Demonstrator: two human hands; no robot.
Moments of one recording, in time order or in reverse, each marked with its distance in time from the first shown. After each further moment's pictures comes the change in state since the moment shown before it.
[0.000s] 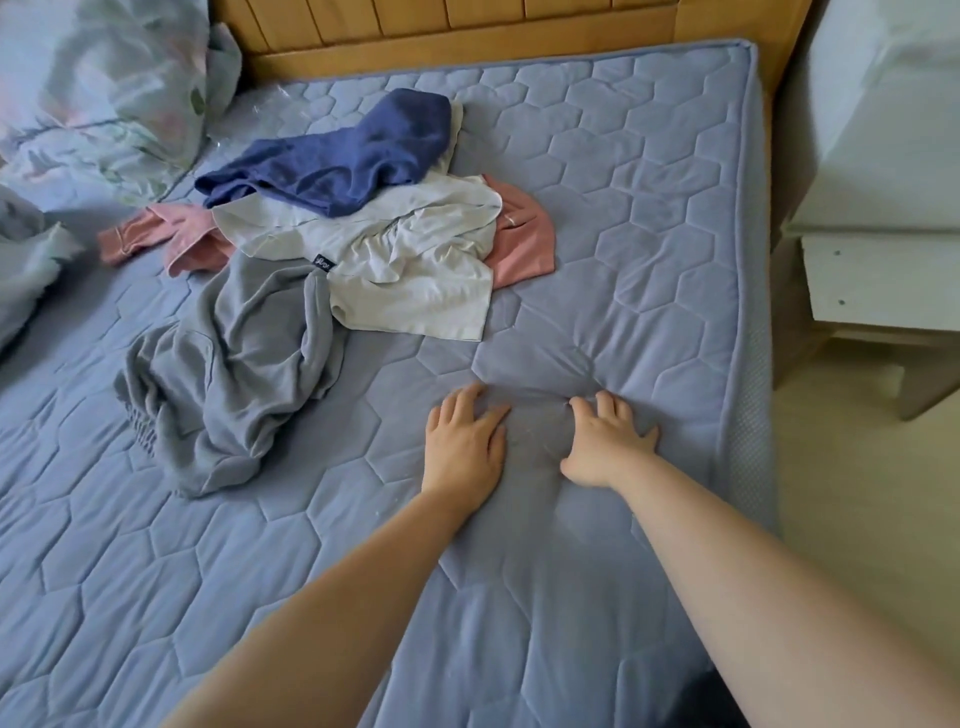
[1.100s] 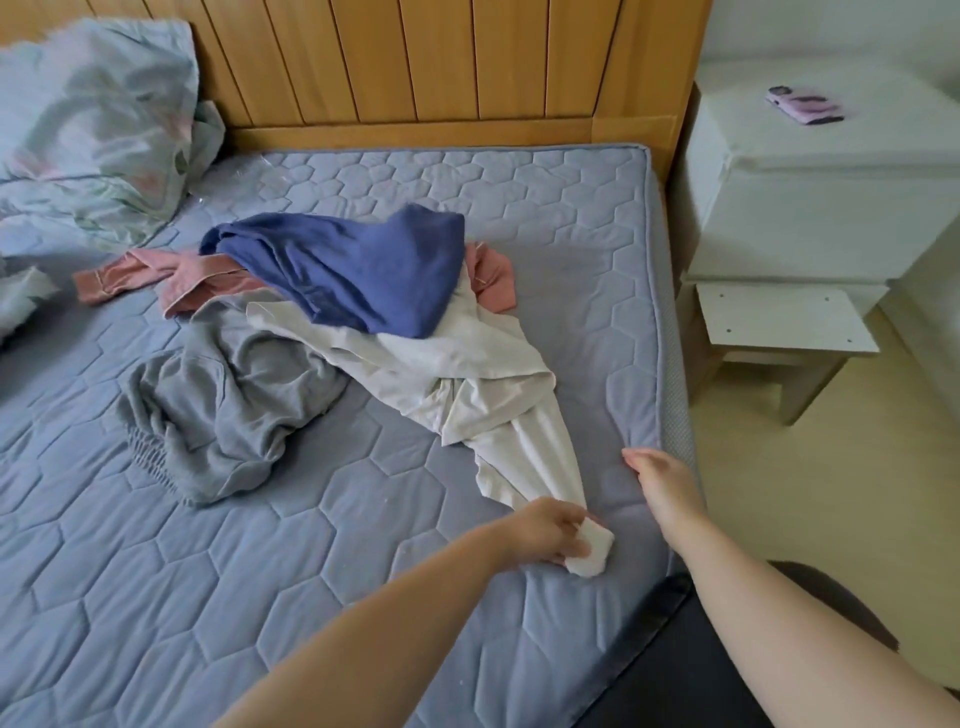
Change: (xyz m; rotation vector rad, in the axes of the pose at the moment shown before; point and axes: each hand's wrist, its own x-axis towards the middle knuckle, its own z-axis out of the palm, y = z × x) left_hand -0.066 0.090 -0.036 -0.934 -1.108 -0.273; right_hand -0.086 0.072 0.026 1.068 0.439 0.286
